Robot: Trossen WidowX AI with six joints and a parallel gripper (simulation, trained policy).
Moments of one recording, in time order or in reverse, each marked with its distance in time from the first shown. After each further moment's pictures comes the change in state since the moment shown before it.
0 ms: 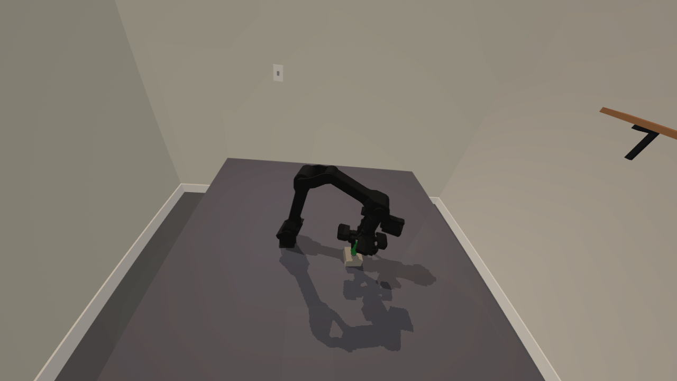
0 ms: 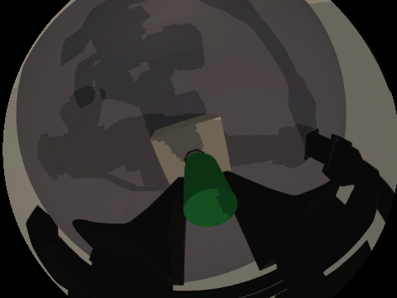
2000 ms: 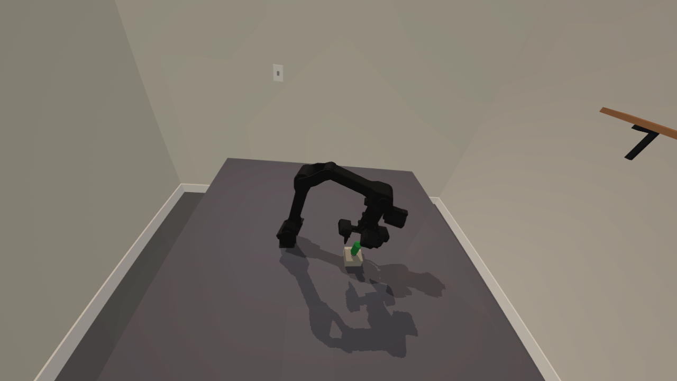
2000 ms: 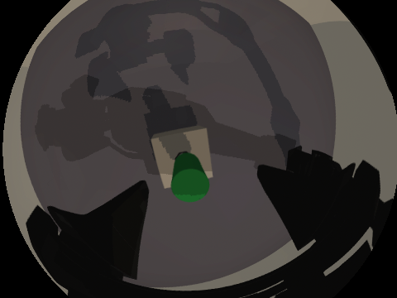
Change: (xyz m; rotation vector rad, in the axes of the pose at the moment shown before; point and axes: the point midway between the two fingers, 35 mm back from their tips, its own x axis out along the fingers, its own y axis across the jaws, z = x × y) arm -0.038 -0.008 0.004 -0.120 -0.096 -0.027
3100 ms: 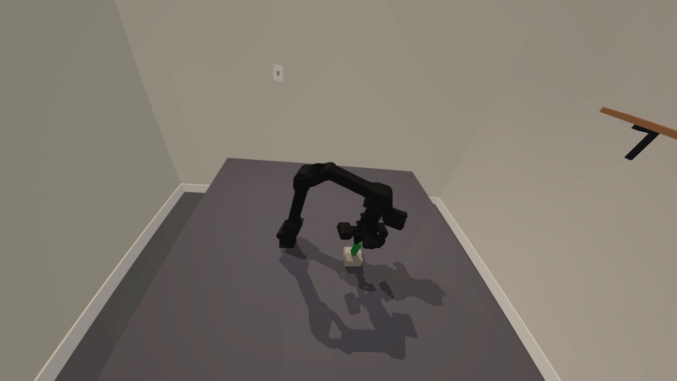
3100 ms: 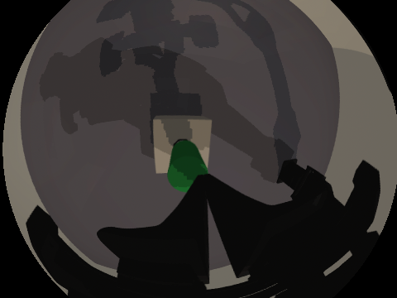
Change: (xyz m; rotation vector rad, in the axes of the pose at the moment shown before) arm 0.004 -0.001 -0.006 -0.202 0.075 0.008
